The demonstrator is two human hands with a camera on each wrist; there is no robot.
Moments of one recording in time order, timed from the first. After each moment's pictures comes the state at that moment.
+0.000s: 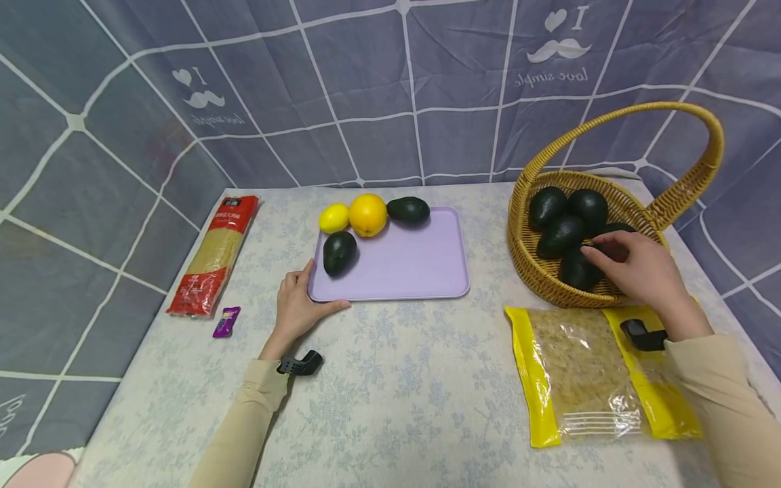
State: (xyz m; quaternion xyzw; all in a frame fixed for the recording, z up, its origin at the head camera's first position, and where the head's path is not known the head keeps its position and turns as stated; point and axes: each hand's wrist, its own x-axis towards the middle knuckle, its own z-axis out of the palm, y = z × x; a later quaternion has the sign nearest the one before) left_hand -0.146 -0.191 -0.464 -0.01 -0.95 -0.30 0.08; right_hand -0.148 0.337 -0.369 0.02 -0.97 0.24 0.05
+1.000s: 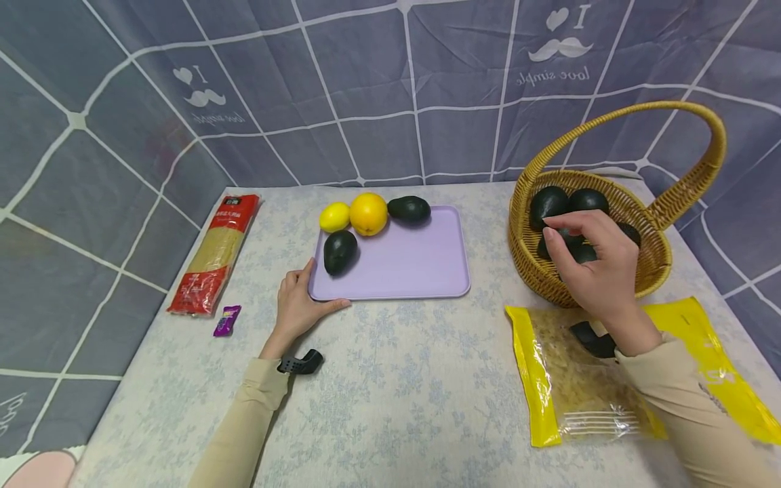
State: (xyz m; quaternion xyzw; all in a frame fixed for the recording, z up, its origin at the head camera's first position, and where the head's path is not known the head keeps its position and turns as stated) left_hand -0.147 -0.192 -0.466 -0.01 -0.95 -0.30 0.08; right_hand -0.121 0.229 -0.320 0.23 -0.76 0.44 0.43
